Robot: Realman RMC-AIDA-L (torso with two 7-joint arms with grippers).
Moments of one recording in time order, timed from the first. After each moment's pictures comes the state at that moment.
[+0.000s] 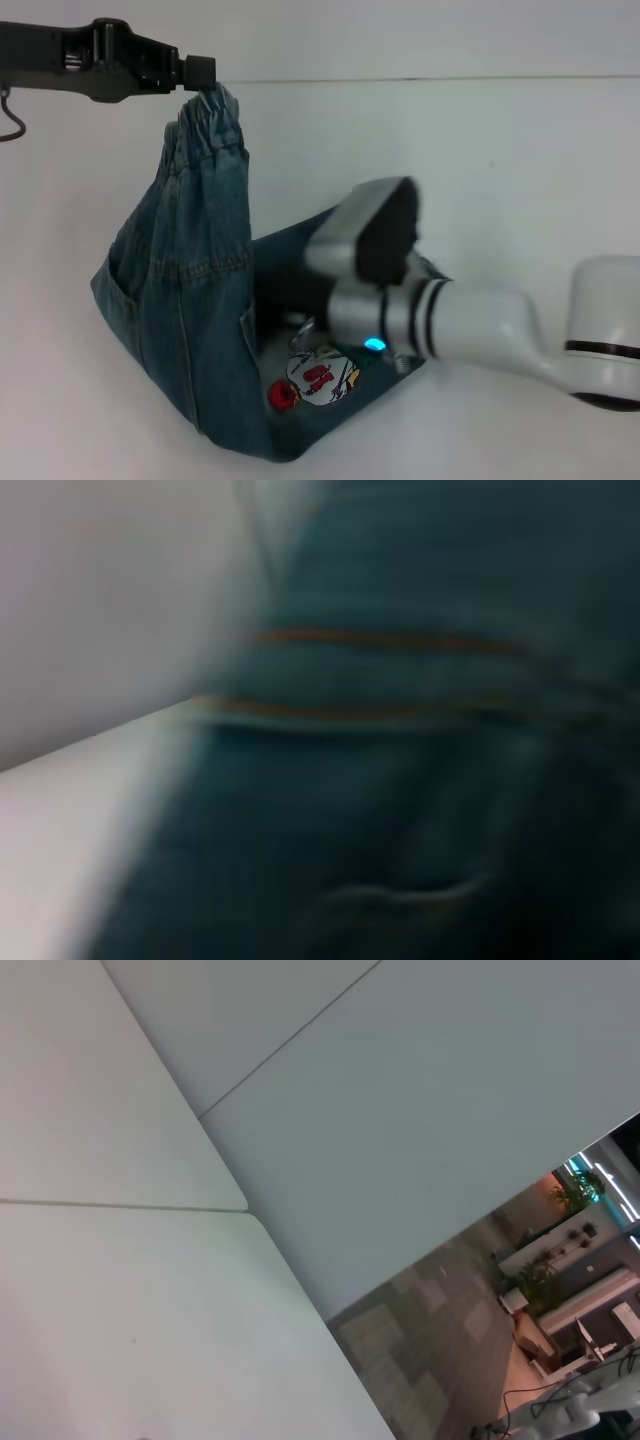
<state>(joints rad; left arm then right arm) -0.83 -1.90 0.45 0.77 2.14 1.91 -2.39 0.87 2.10 0.22 0.50 -2.52 -0.55 0.72</state>
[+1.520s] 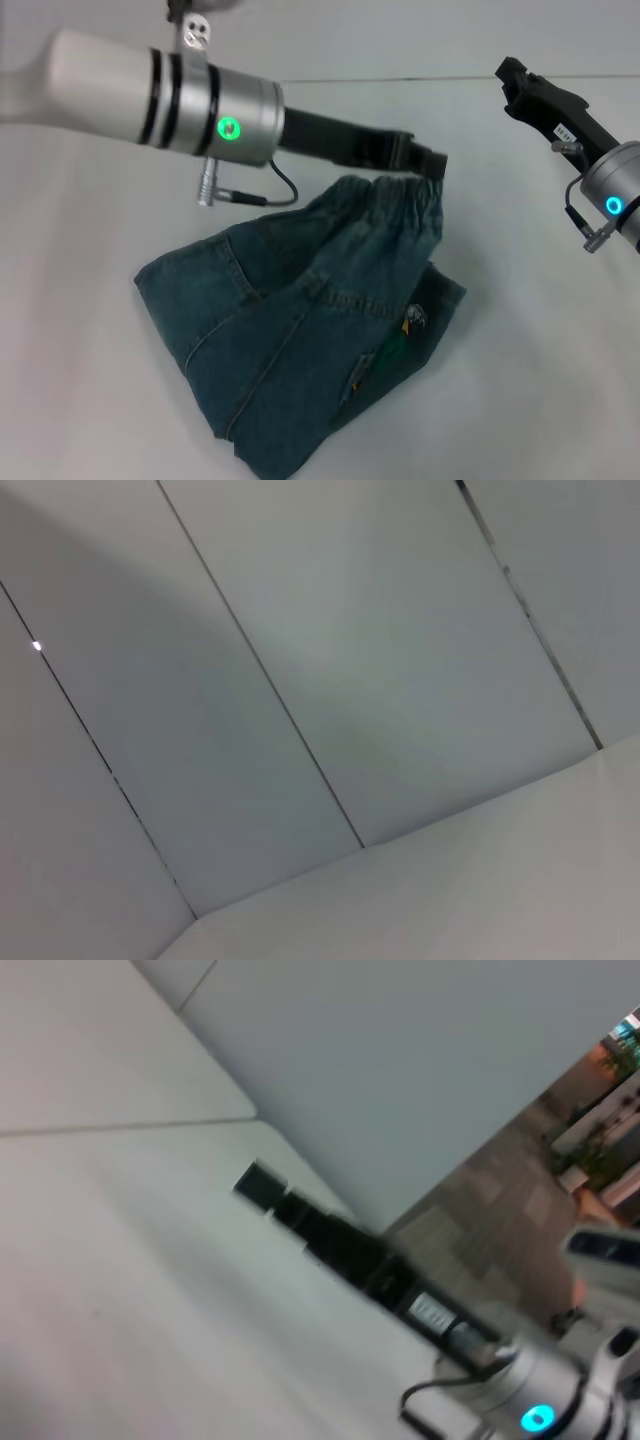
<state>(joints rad) -0.97 -2.16 0.82 0.64 2.14 1.40 -2.25 0.67 2.06 0.88 0.08 -2.51 -1.02 0.84</state>
